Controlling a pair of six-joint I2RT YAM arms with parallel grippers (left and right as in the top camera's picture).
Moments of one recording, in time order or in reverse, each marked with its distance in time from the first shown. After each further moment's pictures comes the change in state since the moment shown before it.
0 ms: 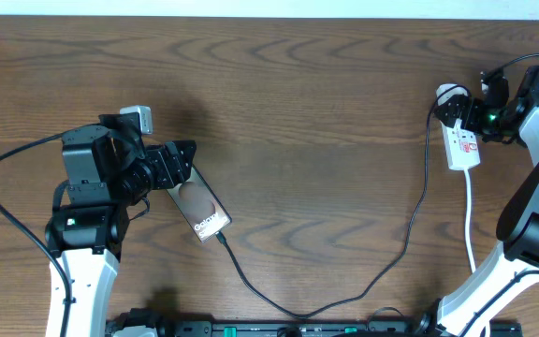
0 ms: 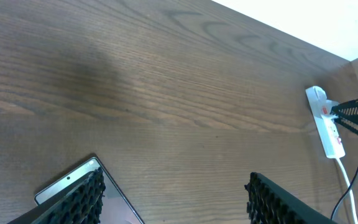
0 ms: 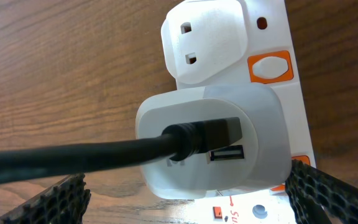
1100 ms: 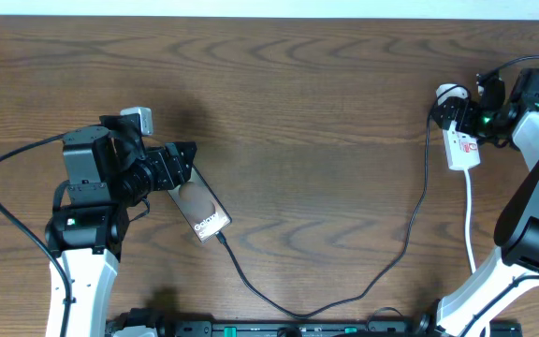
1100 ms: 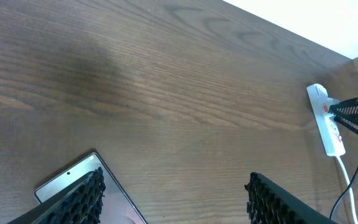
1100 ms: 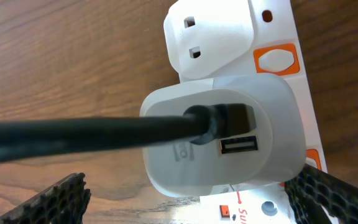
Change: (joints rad) left arm 0.000 0.000 0.000 -0.015 0.000 0.000; right arm 0.024 -0.034 -0.077 0.080 0.038 0.033
